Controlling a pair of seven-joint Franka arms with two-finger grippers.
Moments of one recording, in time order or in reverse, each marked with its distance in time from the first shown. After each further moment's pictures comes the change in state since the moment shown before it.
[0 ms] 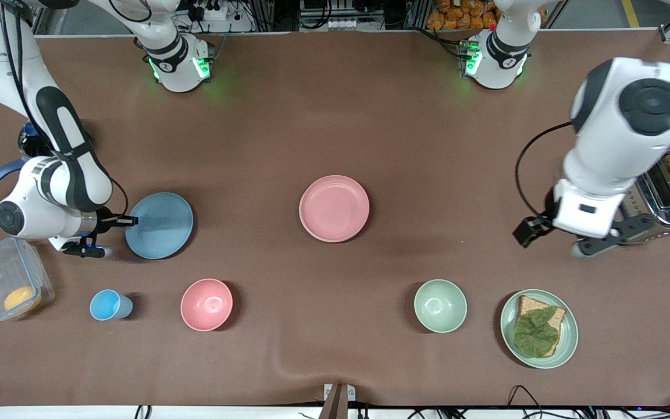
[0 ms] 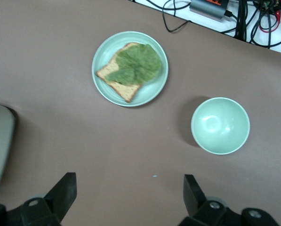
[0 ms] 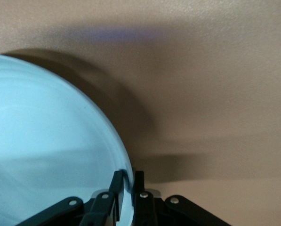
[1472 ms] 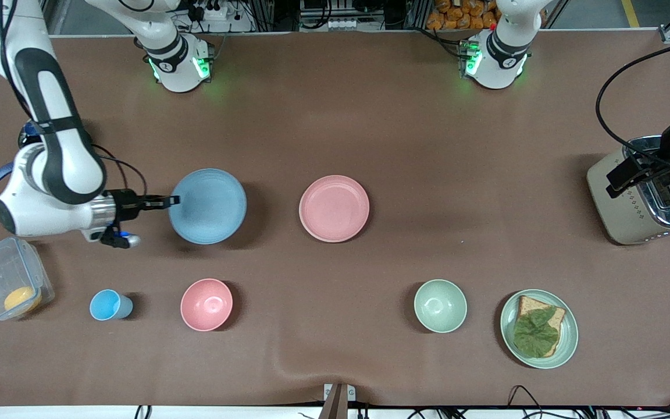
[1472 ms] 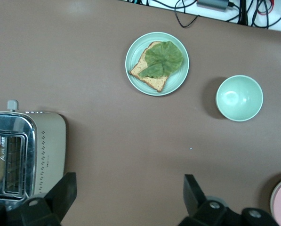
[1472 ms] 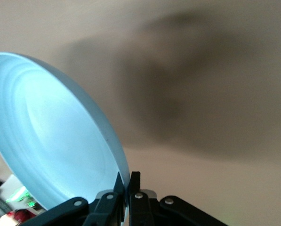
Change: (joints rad) left arm 0.199 -0.208 -0.002 0.016 -0.200 -0.179 0.408; right arm 0.132 -0.138 0.066 0.050 0.448 -0.388 0.022
